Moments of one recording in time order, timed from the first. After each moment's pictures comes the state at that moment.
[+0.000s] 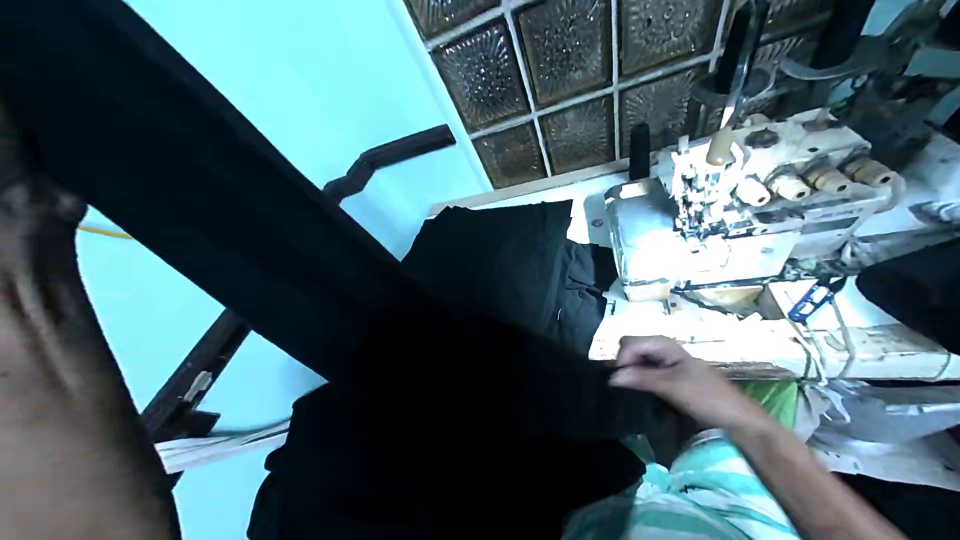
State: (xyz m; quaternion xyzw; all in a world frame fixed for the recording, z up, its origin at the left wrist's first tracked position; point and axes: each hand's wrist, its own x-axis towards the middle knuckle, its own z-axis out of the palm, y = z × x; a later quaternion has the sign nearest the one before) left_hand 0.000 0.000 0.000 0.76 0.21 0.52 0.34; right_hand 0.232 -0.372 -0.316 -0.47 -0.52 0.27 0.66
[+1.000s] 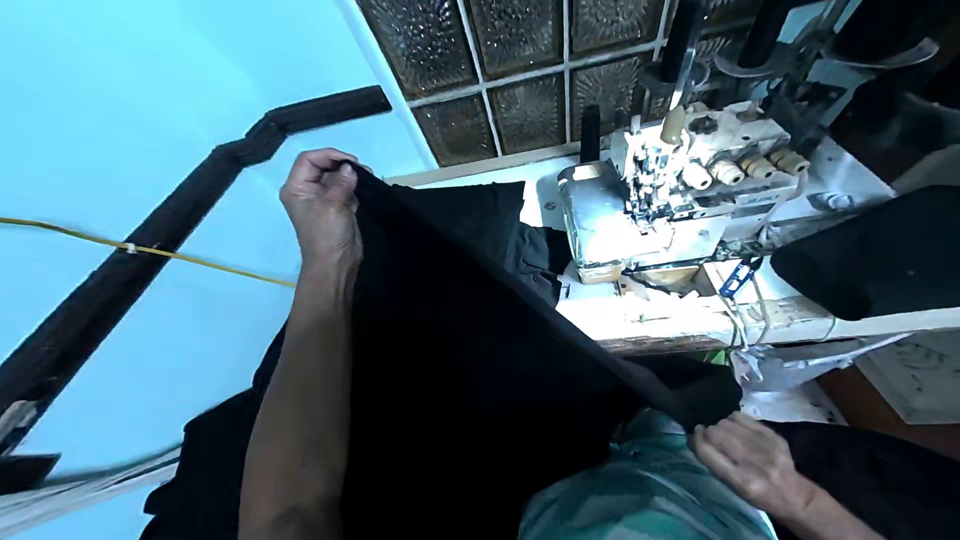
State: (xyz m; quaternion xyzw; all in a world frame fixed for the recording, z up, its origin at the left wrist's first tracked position) left_hand 0.128 -0.007 -0.213 0.76 0.06 0.46 0.45; right_hand 0.216 -0.518 -0.412 -0.69 -0.60 -0.33 0.24
